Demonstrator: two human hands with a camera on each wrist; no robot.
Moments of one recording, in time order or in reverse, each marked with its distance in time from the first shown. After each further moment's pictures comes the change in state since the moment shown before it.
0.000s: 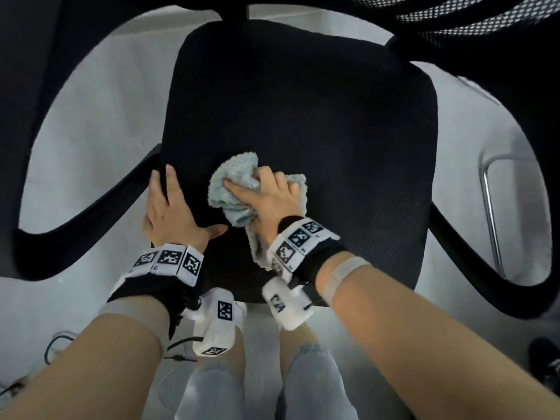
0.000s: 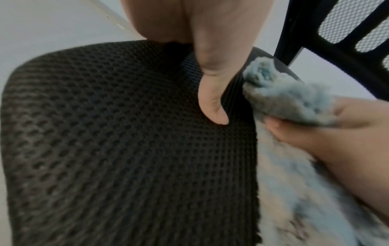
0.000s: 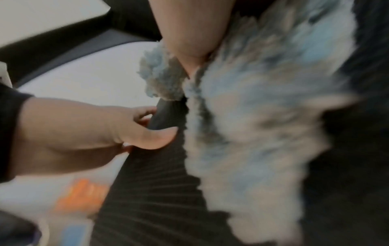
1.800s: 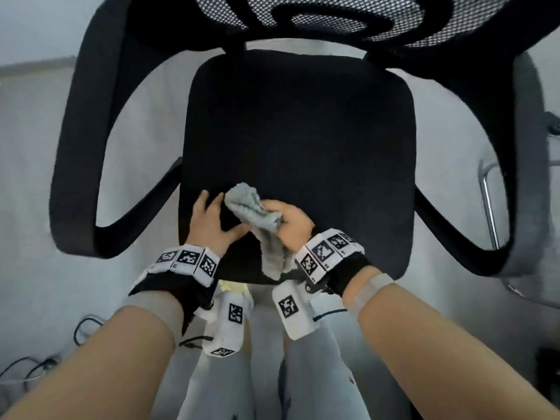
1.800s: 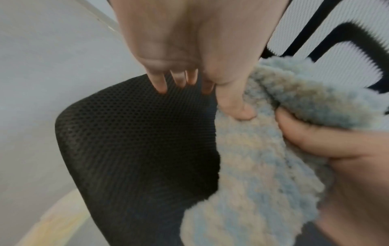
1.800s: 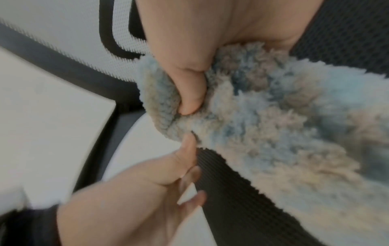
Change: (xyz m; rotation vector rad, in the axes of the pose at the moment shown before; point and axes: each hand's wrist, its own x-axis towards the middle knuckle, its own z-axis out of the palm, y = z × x) left_hand -0.050 0.010 -0.020 -0.125 -0.248 0.111; right_hand -0.060 -0.010 -0.018 0.790 -0.018 0.135
